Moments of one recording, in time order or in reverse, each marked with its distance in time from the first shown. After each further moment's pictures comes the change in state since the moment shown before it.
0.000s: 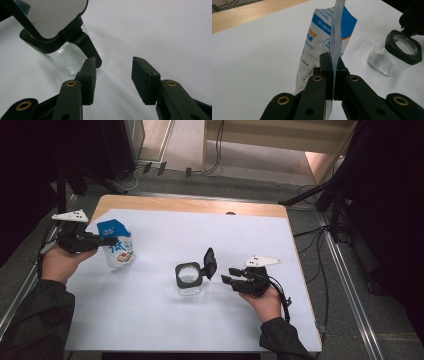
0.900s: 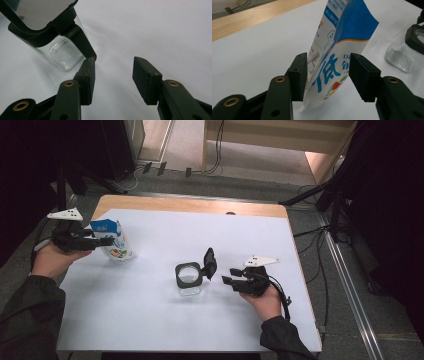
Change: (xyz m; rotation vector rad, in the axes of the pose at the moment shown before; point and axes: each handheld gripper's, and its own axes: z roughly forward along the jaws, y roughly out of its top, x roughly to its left) left arm 0.027 -0.008 -0.004 -0.008 0.041 0.032; right arm -0.006 -0.003 0.006 0.037 -0.013 -0.015
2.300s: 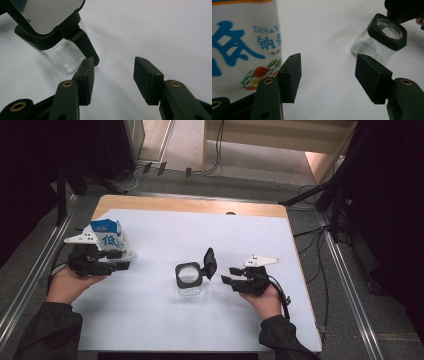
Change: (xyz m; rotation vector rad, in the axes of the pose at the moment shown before) left arm -0.066 -0.029 0.014 0.016 -0.054 -0.058; right arm 0.002 0.002 -0.001 -0.014 0.015 -0.012
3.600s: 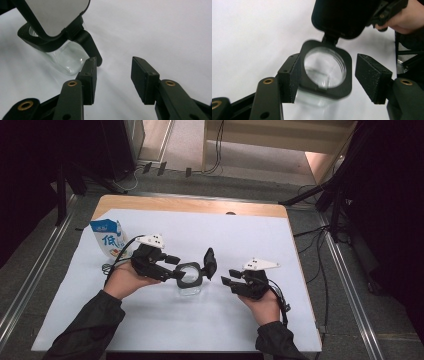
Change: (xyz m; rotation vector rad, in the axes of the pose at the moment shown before) left arm -0.090 0.056 0.097 0.119 -0.278 0.201; right arm 0.015 -0.002 -0.007 -0.021 -0.061 0.010
